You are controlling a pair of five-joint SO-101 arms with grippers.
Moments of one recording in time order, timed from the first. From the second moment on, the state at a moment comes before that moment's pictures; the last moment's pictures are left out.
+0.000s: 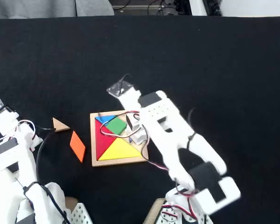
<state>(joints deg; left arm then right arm) -36.0 -37.1 68.8 35.6 7.3 -26.5 -3.4 31.7 71.8 13.3</state>
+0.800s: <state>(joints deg) -36.0 -37.1 69.3 35.6 7.2 -25.0 10.2 21.6 66.2 13.4</state>
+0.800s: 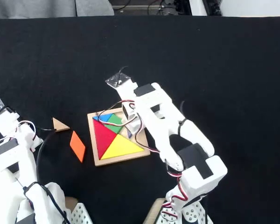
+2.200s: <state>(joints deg) -36.0 -37.1 69.5 35.6 7.2 -17.7 9.3 17.9 66.9 14.7</state>
